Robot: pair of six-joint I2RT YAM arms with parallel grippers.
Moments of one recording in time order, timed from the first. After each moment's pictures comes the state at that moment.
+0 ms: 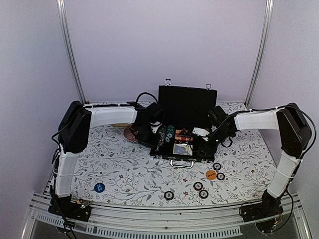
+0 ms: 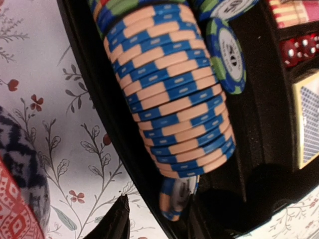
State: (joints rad) left arm -0.77 2.22 1.77 -0.87 0.00 -0.28; right arm 0.52 1.80 1.12 -0.51 -0.34 -0.58
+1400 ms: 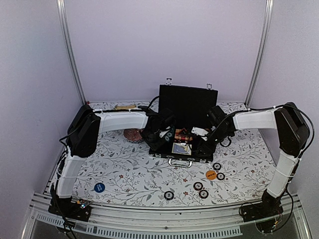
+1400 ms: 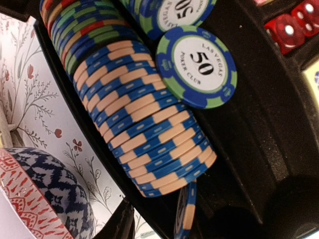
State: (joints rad) left arm -0.86 2.32 1.88 -0.91 -0.35 -0.01; right arm 0.52 1.83 1.14 -0.51 -0.36 -0.59
